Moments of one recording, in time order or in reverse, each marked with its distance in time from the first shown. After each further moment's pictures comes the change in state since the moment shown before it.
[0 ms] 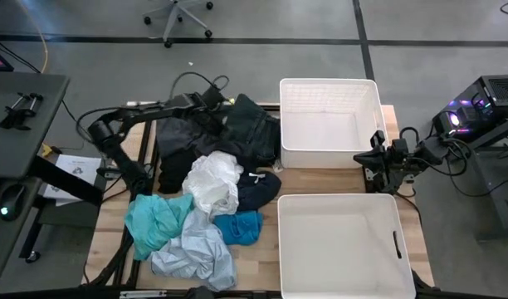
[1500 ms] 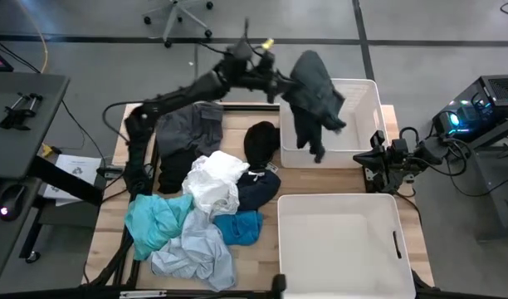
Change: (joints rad) left arm -0.165 0.365 0.811 0.621 0.139 -0.191; right arm 0.000 0.000 0.000 -0.003 0.000 0.000
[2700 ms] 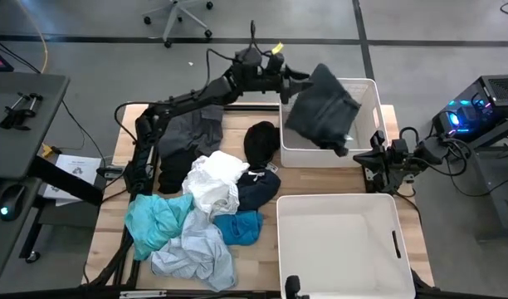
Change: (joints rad) left arm -0.053 0.083 0.104 0.082 -0.129 0.030; right arm 0.000 0.000 0.000 -0.001 0.000 0.000
